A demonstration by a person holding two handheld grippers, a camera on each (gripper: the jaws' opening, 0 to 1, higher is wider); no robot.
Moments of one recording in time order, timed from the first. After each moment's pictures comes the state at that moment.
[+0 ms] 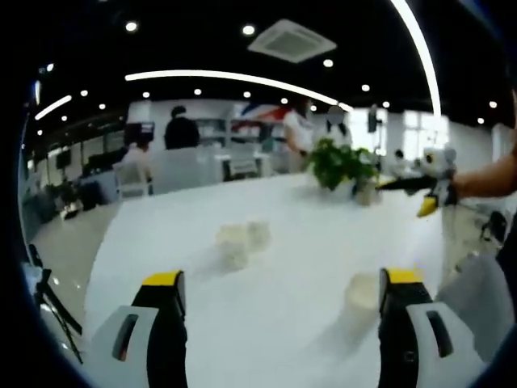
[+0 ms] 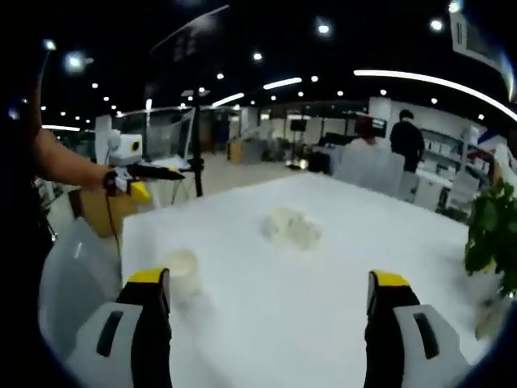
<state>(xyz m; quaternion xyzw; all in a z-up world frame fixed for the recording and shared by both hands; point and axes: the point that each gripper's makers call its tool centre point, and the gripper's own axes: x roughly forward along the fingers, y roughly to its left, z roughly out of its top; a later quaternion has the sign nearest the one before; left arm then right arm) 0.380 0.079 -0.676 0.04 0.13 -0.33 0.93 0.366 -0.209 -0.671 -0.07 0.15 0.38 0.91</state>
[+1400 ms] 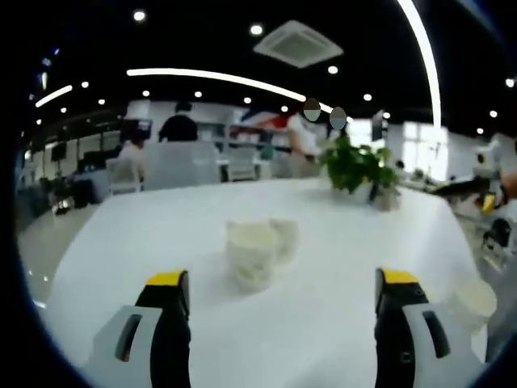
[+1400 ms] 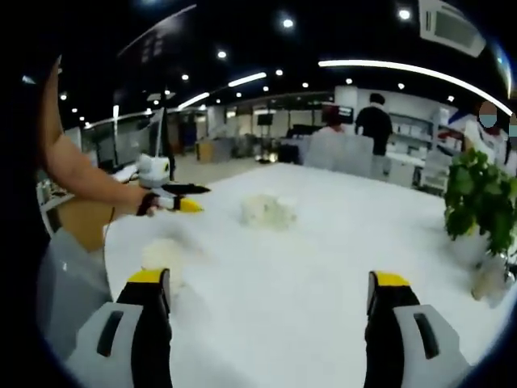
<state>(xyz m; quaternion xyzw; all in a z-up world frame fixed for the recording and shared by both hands) 0.523 0.045 -0.753 0.00 0.12 -0.34 0.93 0.373 -0.230 -0.695 -0.05 0.18 0.32 0.93</state>
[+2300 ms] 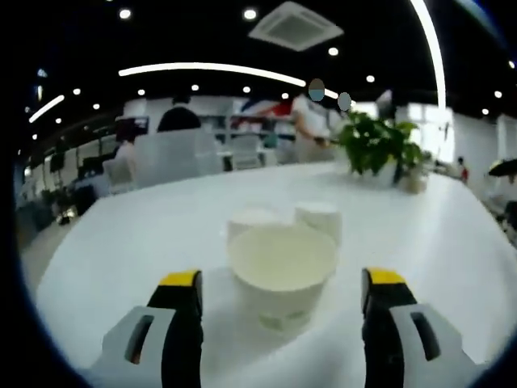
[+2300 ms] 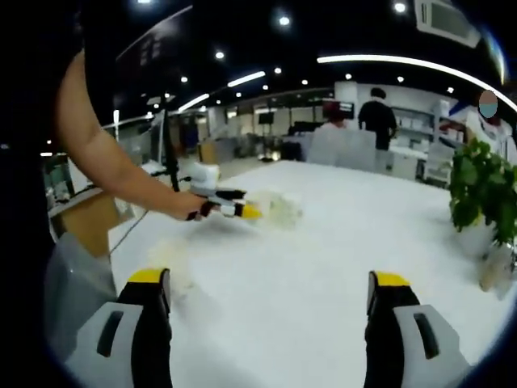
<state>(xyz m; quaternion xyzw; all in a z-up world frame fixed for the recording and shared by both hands) 0.608 -0.002 -0.789 0.04 0.14 -0.33 0.93 0.366 -0.223 -0.703 -0.03 0.19 0.32 0.93</state>
